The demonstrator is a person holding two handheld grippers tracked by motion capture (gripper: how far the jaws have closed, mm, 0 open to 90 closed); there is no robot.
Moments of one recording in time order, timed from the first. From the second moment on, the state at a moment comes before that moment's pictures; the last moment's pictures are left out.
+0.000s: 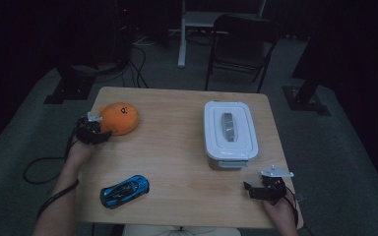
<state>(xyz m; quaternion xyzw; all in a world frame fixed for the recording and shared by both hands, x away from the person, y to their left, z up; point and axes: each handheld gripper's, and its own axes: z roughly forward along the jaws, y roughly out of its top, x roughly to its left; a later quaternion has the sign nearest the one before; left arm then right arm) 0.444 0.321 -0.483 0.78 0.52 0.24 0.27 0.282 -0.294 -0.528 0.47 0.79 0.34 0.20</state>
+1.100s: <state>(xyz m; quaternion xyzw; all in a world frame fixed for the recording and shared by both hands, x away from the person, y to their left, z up) 0.348 0.241 -0.470 0.81 0.47 0.19 0.29 0.282 -0.294 -0.528 0.47 0.79 0.34 0.20</state>
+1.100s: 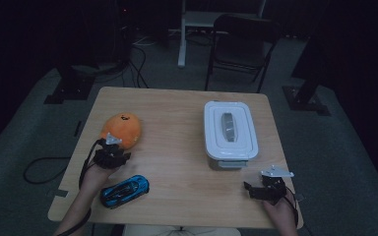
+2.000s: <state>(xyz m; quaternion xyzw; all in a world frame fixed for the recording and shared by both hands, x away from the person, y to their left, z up) 0.427 0.255 -0.443 0.78 0.51 0.23 0.27 0.282 -0.294 -0.528 0.47 0.79 0.34 0.20</state>
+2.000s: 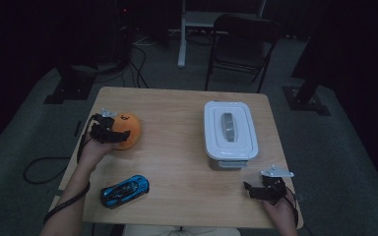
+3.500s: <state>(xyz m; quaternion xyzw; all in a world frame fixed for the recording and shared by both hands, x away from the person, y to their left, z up) 0.334 0.295 -0.421 0.81 0.43 0.21 0.33 0.283 -0.295 -0.528 0.48 0.78 0.34 0.20</state>
